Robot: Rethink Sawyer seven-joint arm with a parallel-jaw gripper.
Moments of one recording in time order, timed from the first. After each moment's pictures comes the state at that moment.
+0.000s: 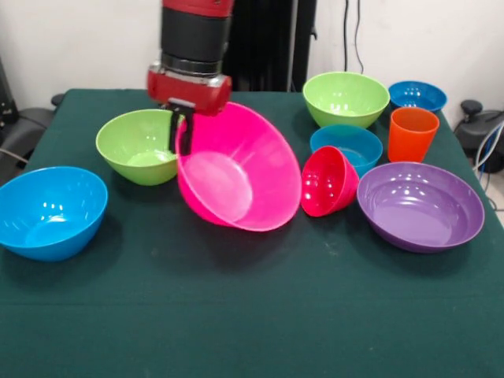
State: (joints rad) arm -0.40 -0.65 0.00 1.78 -0.37 0.15 2.02
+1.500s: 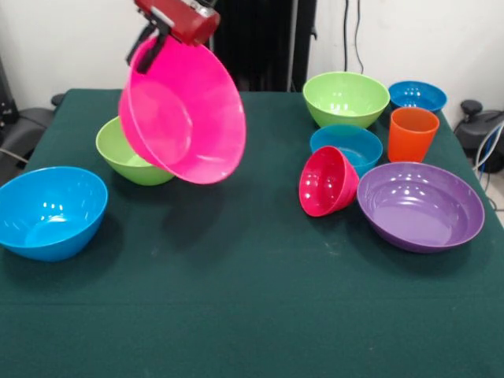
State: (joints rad) arm 0.09 -0.57 -0.63 1.72 -0.18 0.15 2.20
